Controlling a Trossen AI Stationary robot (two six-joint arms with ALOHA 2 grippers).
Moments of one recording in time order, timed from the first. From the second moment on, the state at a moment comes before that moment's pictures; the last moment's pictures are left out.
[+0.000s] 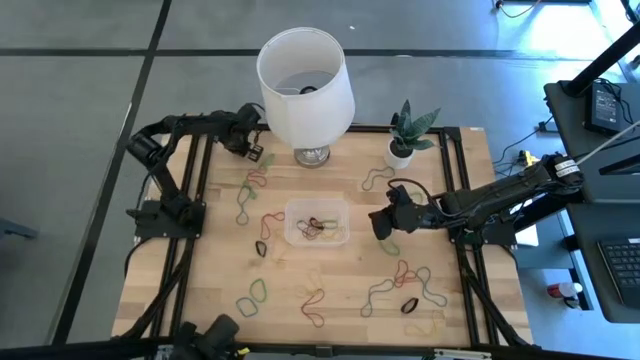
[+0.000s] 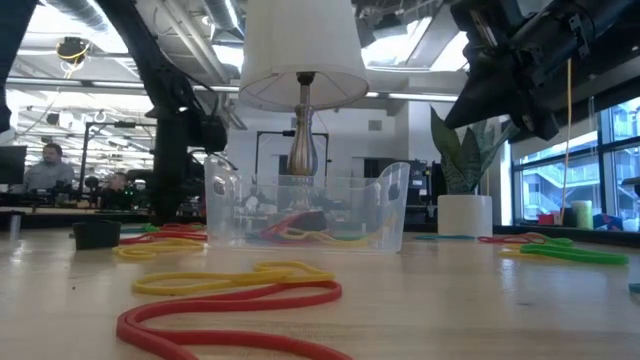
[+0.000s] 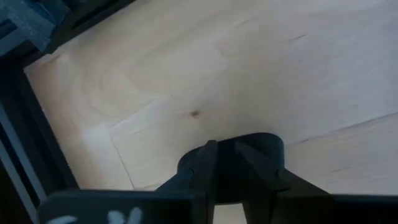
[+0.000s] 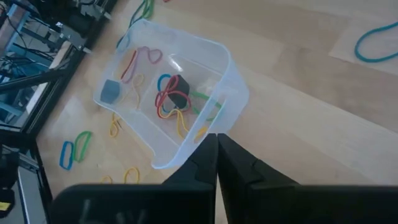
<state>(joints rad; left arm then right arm) 0.98 1.73 0.91 -0.61 -0.21 -0.20 0.27 1.16 0.66 -0.25 0.43 1.18</state>
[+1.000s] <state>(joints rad) 0.88 1.53 0.95 -0.94 -0.10 0.10 0.27 1.16 0.66 -0.26 0.45 1.17</state>
